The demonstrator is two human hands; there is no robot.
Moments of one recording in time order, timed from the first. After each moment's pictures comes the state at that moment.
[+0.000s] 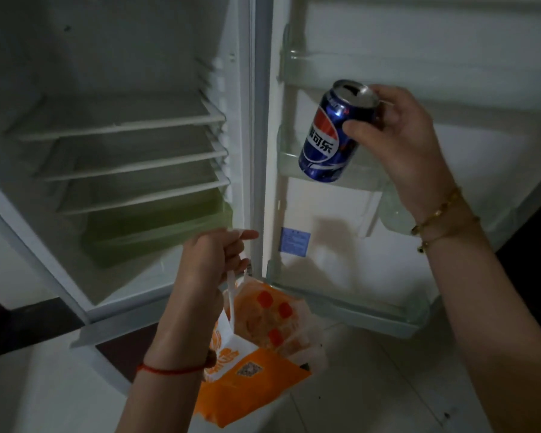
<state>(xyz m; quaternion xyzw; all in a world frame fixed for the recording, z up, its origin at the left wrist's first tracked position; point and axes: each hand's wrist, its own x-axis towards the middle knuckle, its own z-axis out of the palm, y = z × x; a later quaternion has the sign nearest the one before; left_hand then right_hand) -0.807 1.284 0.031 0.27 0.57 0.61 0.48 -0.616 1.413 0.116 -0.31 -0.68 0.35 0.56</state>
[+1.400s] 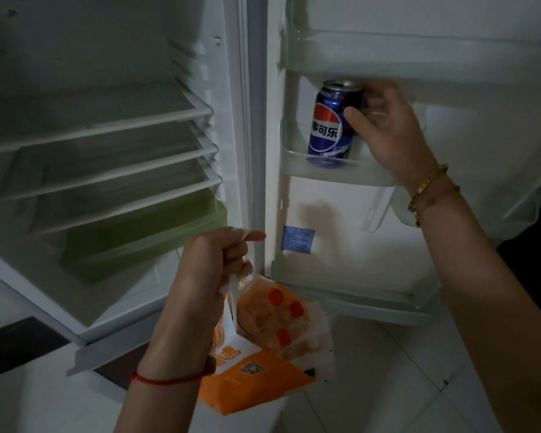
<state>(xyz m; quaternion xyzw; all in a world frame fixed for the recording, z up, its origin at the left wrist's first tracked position) -0.839 1.308 0.035 0.31 0.54 0.57 0.53 -0.631 1.504 0.083 -0.42 -0.71 0.23 0.52</state>
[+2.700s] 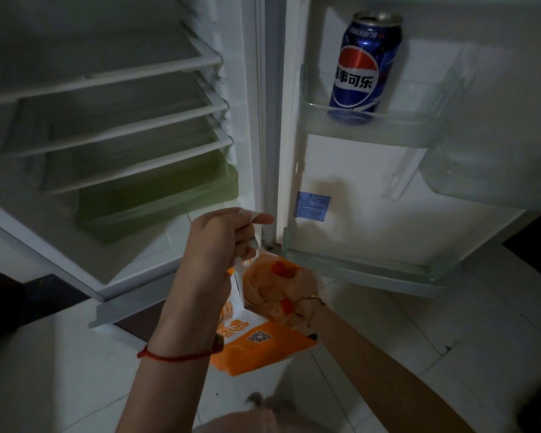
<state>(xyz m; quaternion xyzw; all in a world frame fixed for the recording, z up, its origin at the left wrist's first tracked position) -0.845 1.308 0.011 0.31 0.59 0.54 0.52 -0.723 1.383 -0.208 -0.60 -0.55 0.55 0.21</state>
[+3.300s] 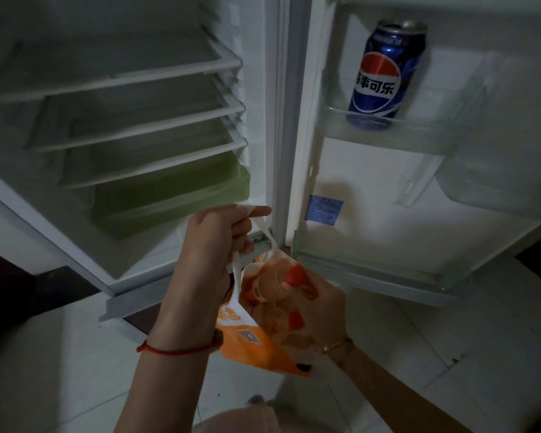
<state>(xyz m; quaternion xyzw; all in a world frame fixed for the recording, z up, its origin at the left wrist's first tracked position) -0.863 1.305 0.013 0.28 0.58 0.57 0.51 -0.705 1.332 -0.188 -0.54 -0.66 0.32 0.40</state>
